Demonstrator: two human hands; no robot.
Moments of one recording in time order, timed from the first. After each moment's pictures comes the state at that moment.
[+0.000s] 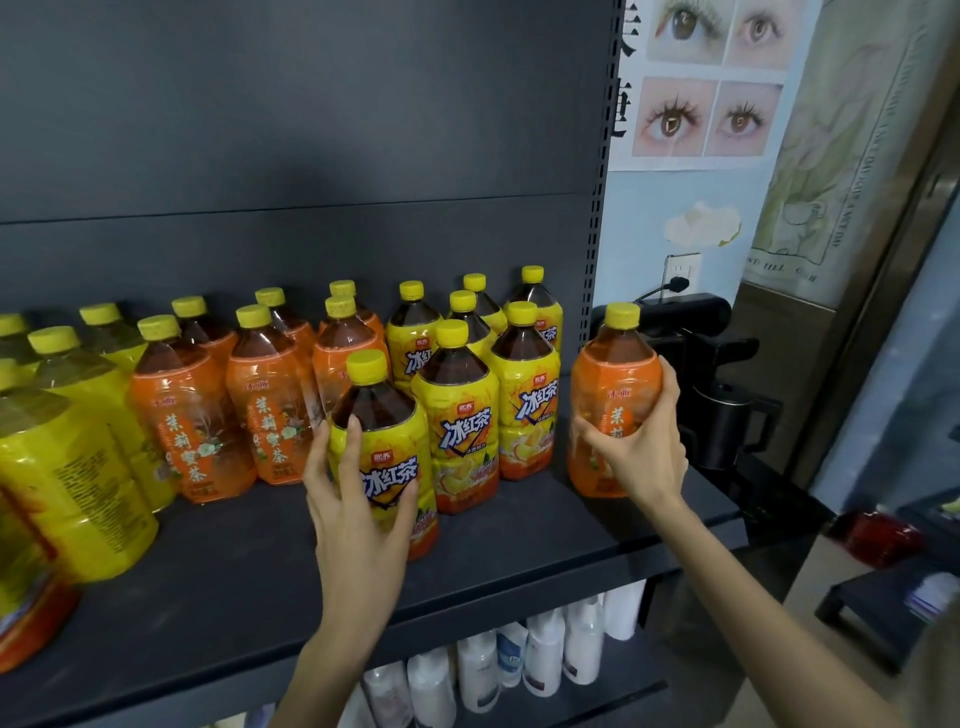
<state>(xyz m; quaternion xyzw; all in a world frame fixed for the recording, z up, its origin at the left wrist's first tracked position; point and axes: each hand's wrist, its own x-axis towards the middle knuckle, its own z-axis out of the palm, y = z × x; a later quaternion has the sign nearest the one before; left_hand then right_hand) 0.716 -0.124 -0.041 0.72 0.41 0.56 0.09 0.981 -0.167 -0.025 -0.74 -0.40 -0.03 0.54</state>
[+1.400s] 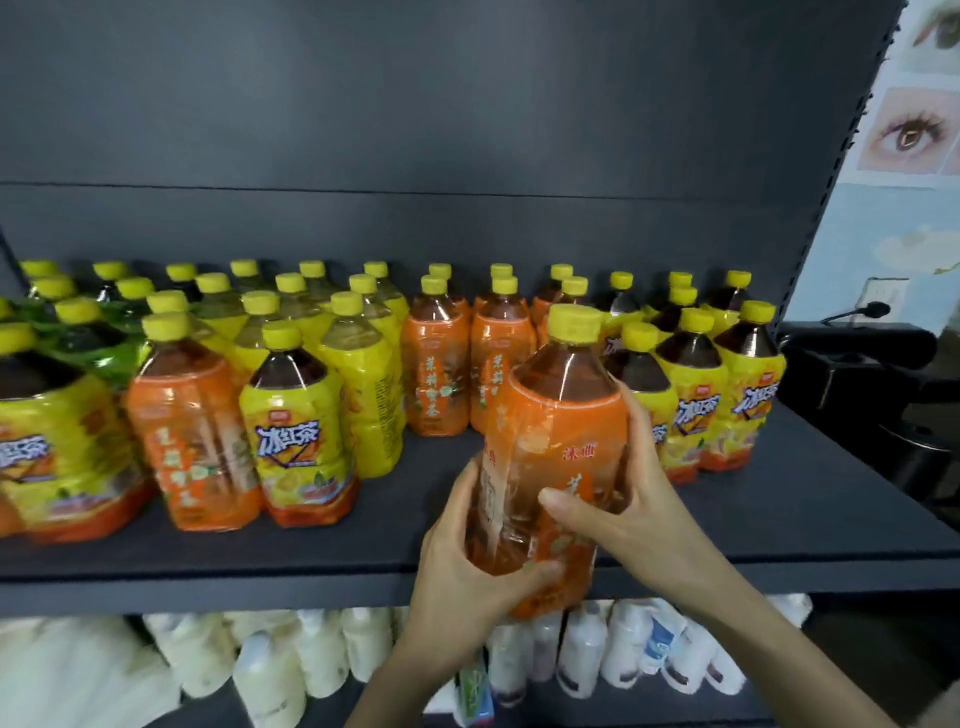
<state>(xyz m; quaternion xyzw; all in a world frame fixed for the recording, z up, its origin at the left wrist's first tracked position) 0.548 -0.186 -0.024 0.66 0.31 0.51 0.46 0.707 -0.210 0.025 -0.42 -0.63 0.35 0.55</state>
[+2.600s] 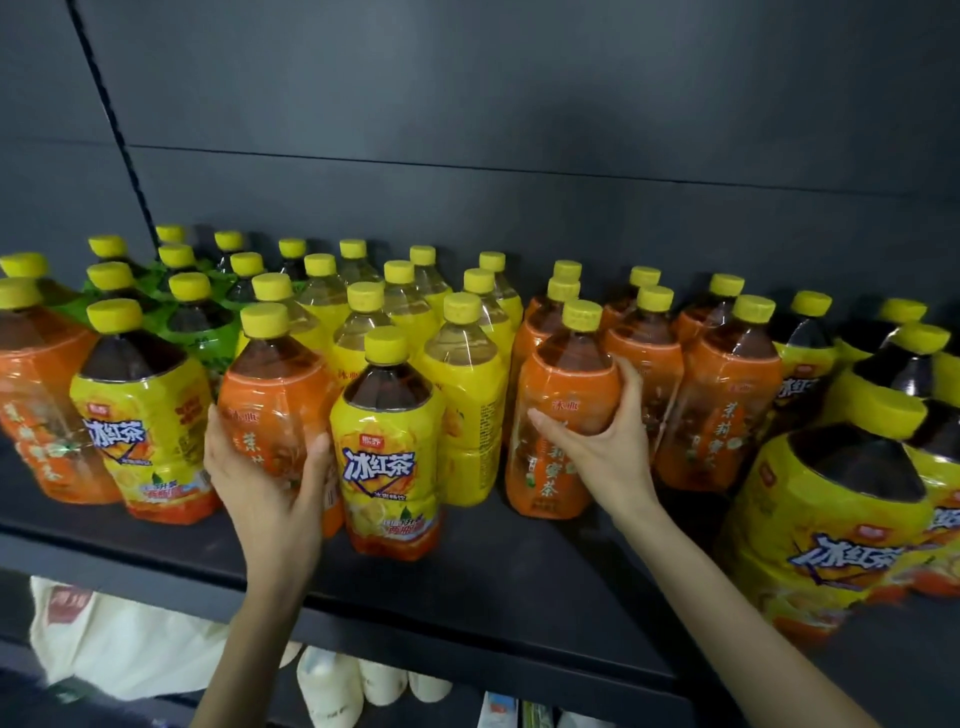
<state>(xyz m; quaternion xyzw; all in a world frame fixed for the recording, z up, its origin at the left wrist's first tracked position) 0.378 -0.050 -0.053 0.46 0.59 0.66 0.04 0.643 -0.010 -0.012 -0.49 -0.60 0.25 0.58</state>
